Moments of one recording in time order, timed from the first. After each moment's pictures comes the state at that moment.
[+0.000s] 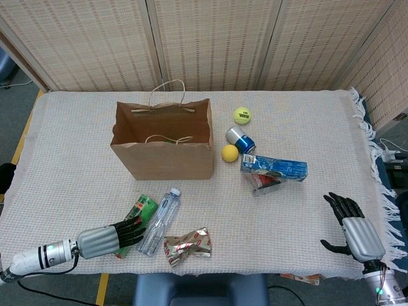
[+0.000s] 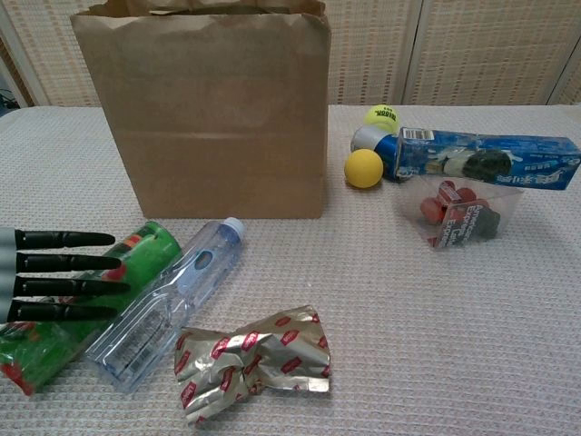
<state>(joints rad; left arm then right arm) -0.64 -1.33 0.25 -0.97 2.28 1.37 0.38 0.10 -1.06 -0.03 -1.76 -1.51 1.33 0.04</state>
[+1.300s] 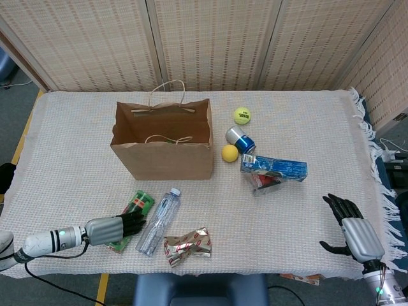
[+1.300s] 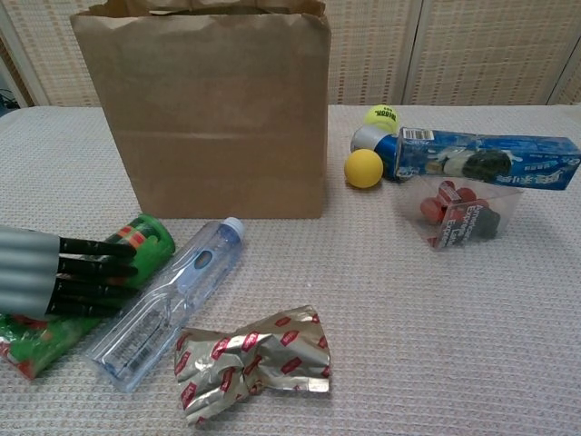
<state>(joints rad) -0.77 -1.37 0.32 -0.90 2.25 1.21 0.39 0.10 -1.05 -0.04 -1.78 -1.49 1.30 0.06</state>
